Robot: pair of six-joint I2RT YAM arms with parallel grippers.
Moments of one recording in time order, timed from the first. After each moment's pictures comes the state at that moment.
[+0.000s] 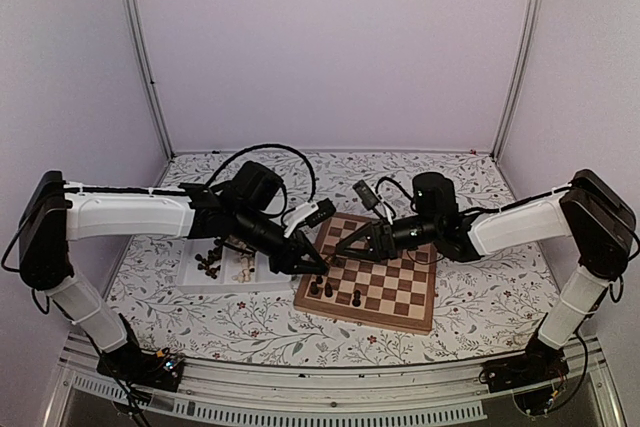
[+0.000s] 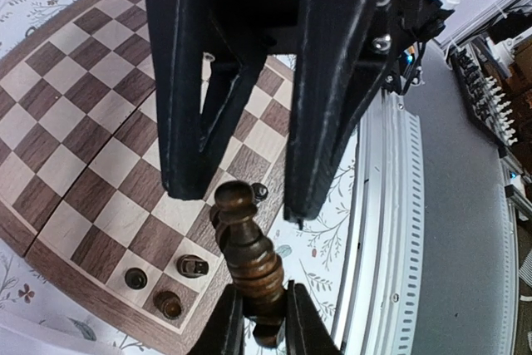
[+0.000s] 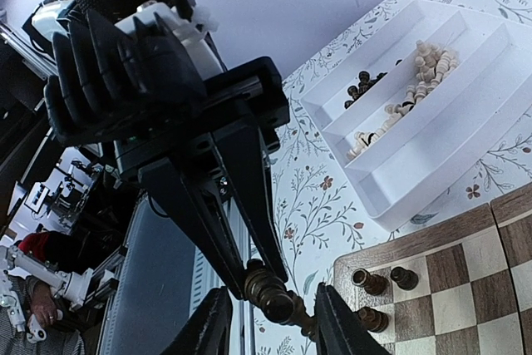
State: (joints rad) left arm -0.87 1.60 1.05 -0.26 0.62 0.03; right arm 0.75 1.69 0.81 0.57 -0.91 0.49
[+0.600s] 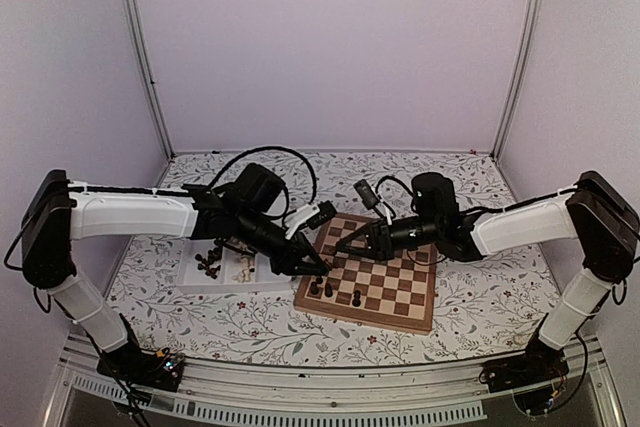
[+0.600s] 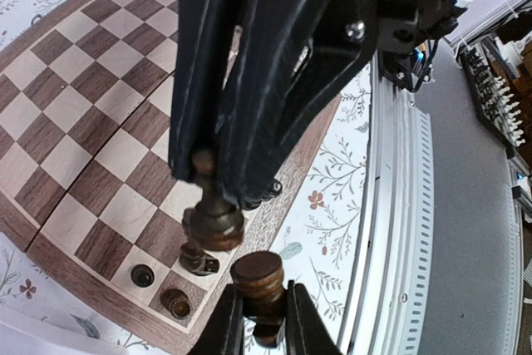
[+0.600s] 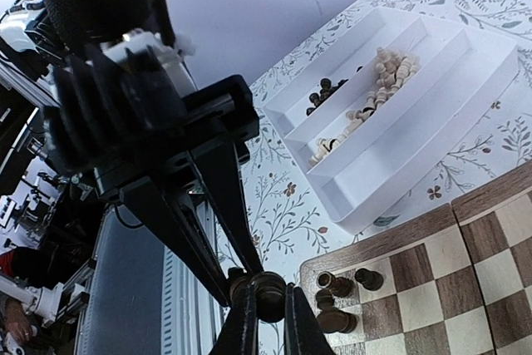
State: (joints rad) left arm -0.87 1.62 1.05 -0.27 0.60 0.03; right arm 0.77 1.68 0.81 0.51 -0.81 0.45
